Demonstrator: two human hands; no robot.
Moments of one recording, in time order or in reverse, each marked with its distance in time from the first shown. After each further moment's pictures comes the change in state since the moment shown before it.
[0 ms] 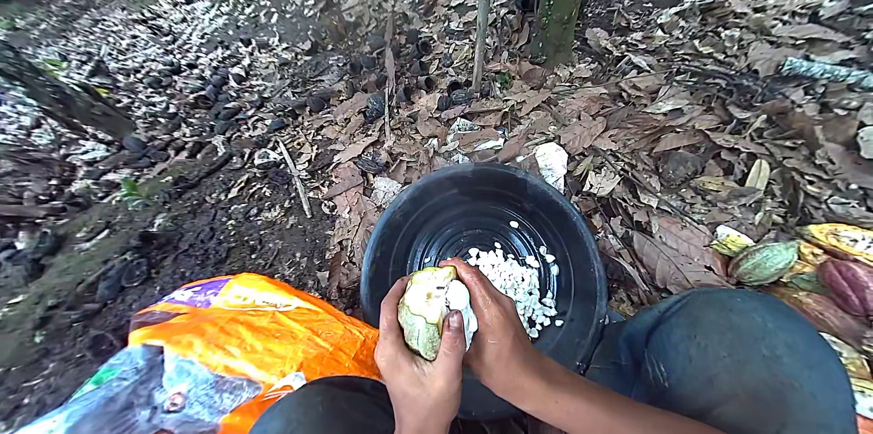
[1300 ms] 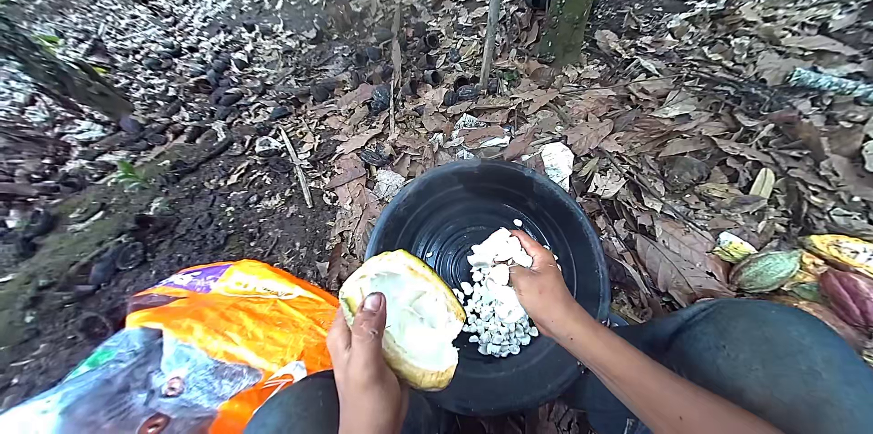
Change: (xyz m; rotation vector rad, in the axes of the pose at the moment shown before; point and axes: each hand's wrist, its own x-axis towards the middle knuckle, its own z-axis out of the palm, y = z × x) left_hand 0.025 0.009 -0.039 -0.408 0.084 -0.426; right_hand 0.030 0.033 -0.035 0.402 0.040 0.677
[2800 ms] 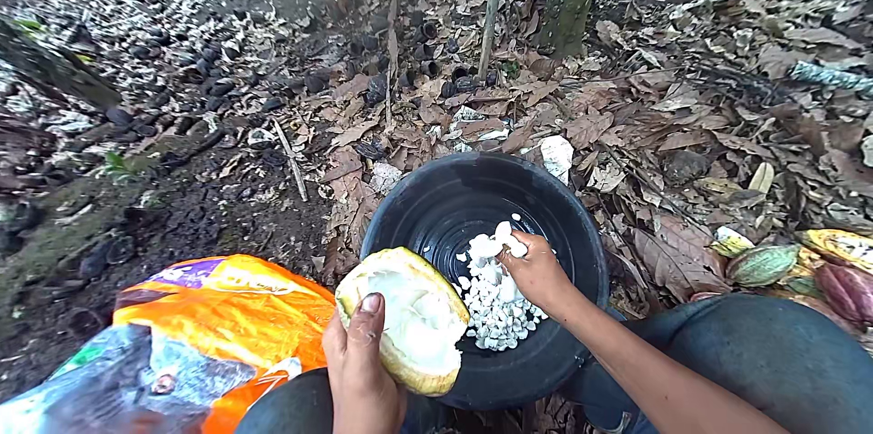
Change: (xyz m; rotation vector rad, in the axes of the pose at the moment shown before) left_hand -0.004 0.002 0.001 -0.022 -0.022 -0.004; right_hand 0.024 0.014 -0.015 -0.336 -0.073 -0.049
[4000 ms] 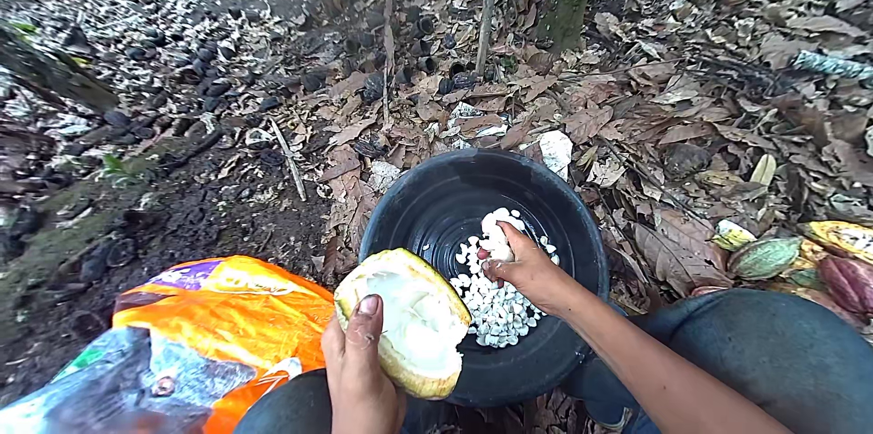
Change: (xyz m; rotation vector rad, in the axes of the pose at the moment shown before) left_hand -0.003 0.001 0.002 0.018 -0.011 -0.006; right_hand 0.000 -0.001 -0.002 0.297 -0.290 0.172
